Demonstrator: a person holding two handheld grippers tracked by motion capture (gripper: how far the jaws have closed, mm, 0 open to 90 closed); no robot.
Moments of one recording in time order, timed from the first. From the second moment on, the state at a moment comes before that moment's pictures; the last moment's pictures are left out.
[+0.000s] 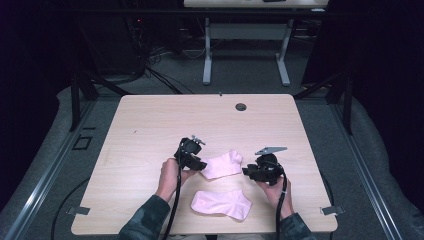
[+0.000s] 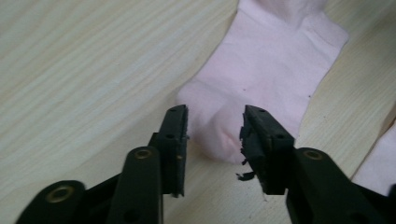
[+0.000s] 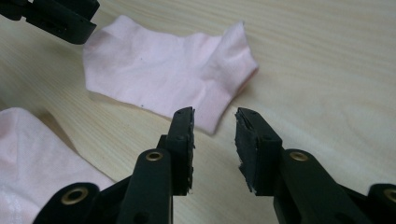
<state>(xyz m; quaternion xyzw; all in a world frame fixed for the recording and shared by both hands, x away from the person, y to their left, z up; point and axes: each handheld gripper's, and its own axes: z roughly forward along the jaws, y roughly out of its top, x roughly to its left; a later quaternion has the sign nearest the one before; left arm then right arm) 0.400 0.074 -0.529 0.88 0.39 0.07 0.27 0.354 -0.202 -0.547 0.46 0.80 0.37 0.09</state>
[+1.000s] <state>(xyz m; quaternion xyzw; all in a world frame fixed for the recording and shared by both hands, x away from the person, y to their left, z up) 0.371 0.017 -0.554 0.91 0.28 0.07 0.30 0.385 -0.173 -0.567 0.44 0.83 0.34 0.05</state>
